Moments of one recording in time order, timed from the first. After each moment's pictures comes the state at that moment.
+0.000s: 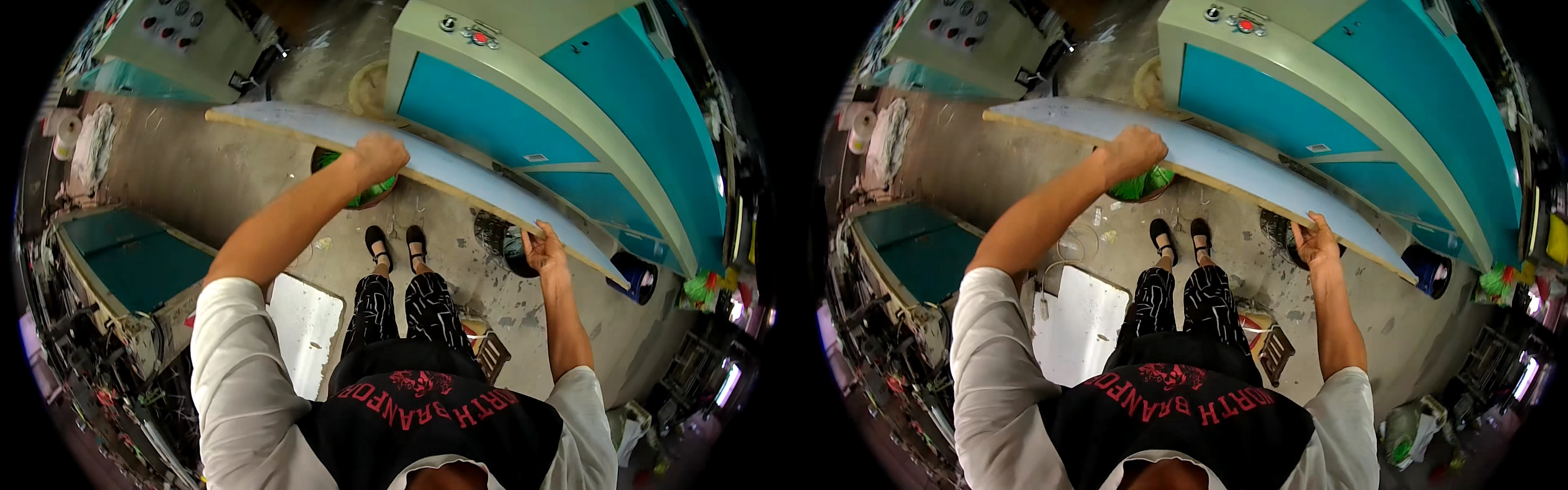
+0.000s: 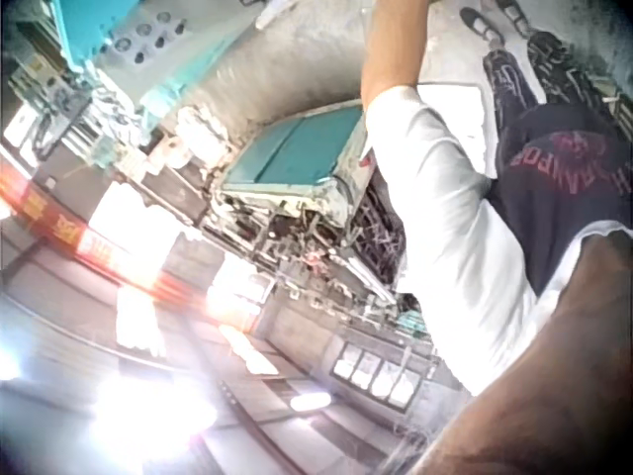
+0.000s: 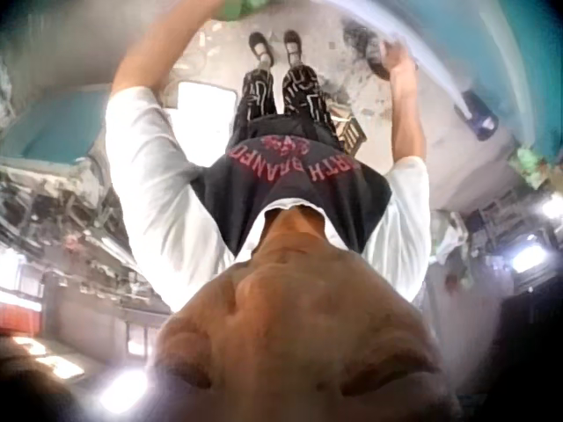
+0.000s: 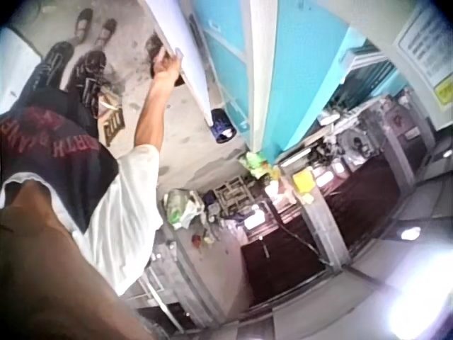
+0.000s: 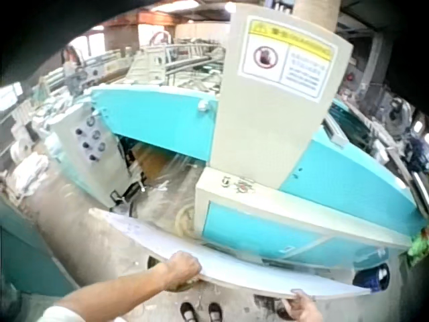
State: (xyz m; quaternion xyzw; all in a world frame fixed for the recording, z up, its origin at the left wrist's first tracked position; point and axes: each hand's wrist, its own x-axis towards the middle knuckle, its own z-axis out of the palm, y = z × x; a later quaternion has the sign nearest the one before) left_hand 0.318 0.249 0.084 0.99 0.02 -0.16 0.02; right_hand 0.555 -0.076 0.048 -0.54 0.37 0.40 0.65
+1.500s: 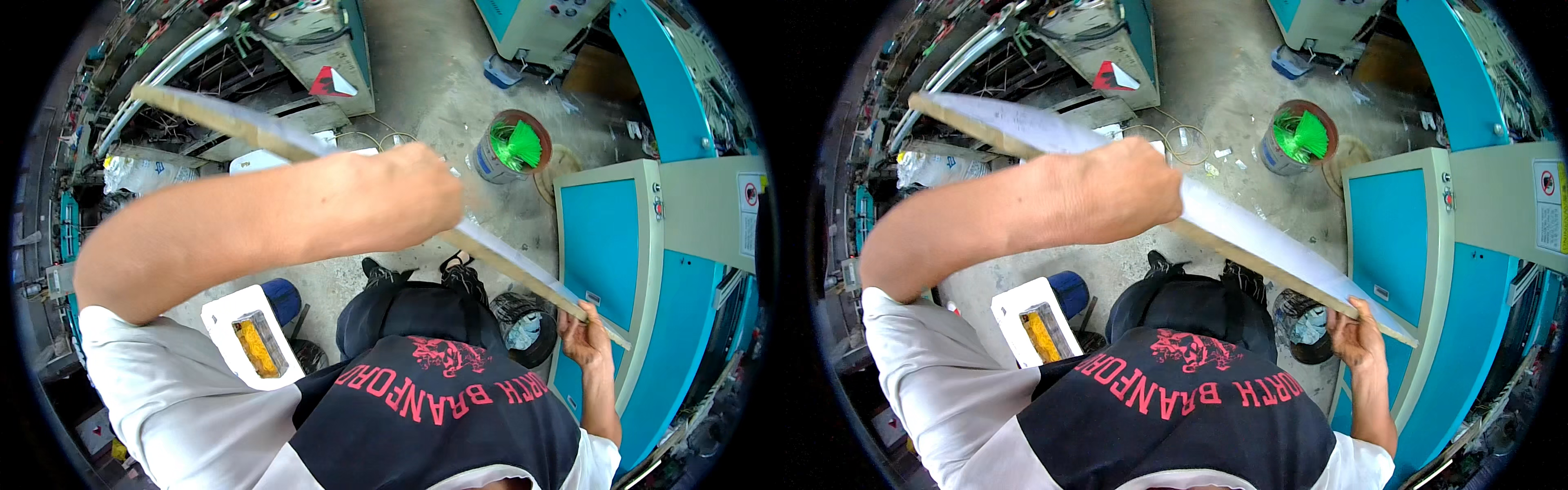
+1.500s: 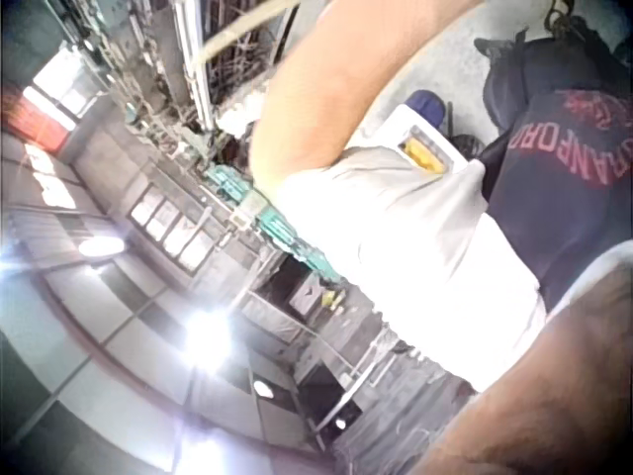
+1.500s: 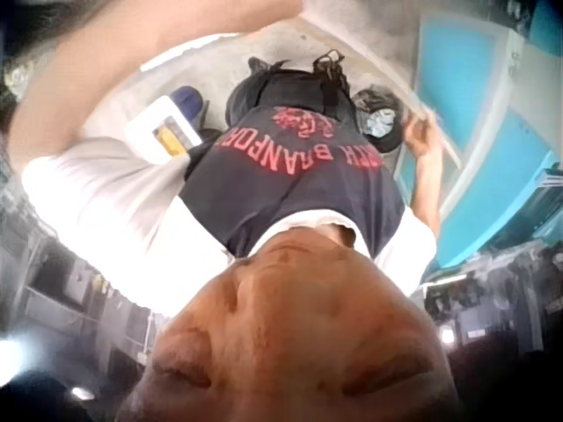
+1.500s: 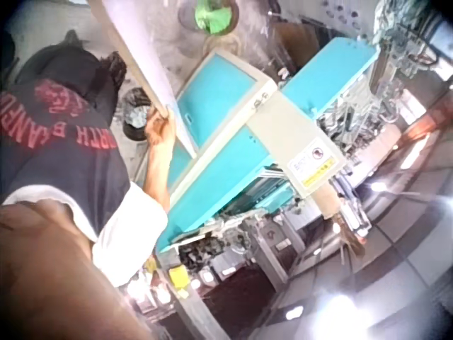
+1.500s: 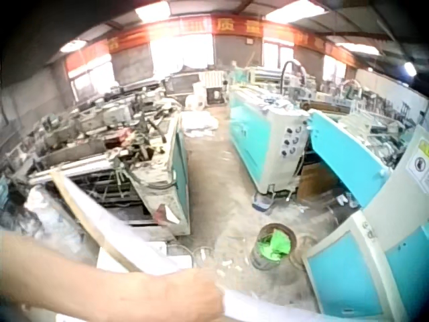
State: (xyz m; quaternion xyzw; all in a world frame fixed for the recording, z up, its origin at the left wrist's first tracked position) left_hand 0.004 -0.087 0.375 0.91 0.39 -0.13 0.05; right_hand 0.425 -0.077 0.240 -0.55 0.21 0.76 0.28
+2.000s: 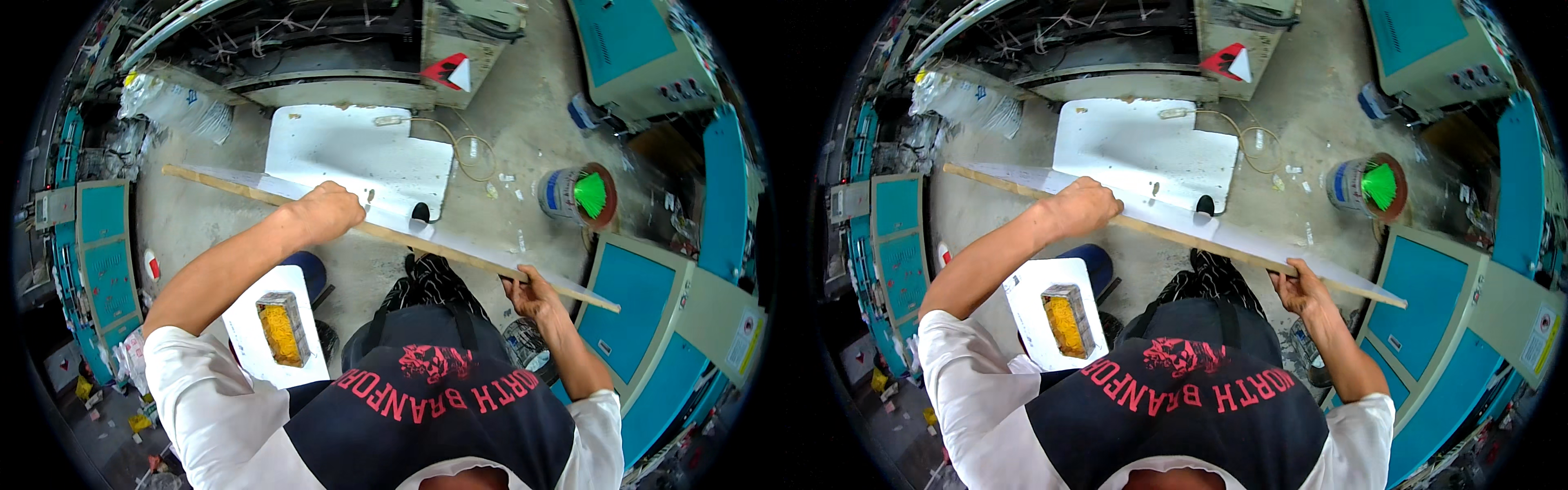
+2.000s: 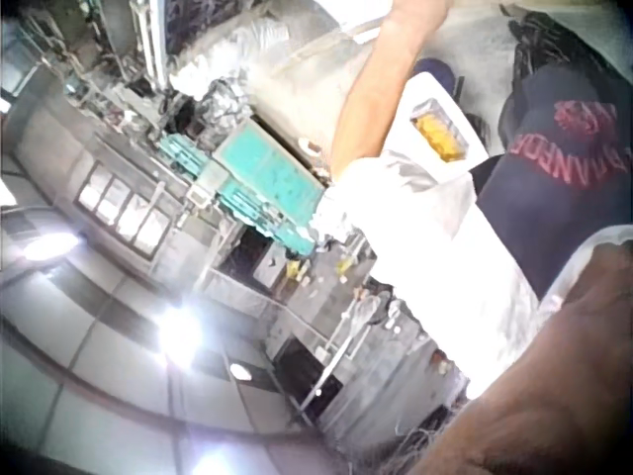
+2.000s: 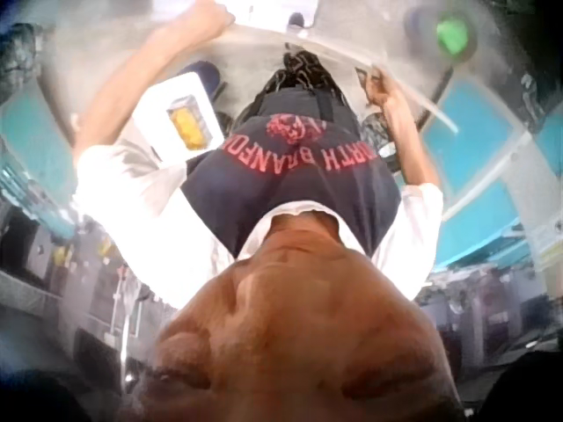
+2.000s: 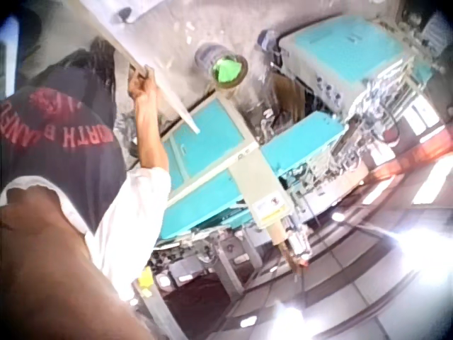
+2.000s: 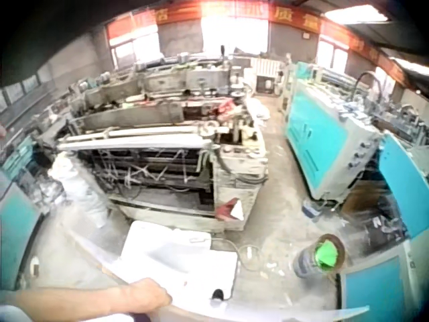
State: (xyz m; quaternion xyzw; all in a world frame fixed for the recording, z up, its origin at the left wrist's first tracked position) left_hand -0.302 -0.276 0.204 0.74 0.60 -0.18 0.25; right_hand 0.107 -0.091 0.067 -0.60 0.19 0.78 -0.03
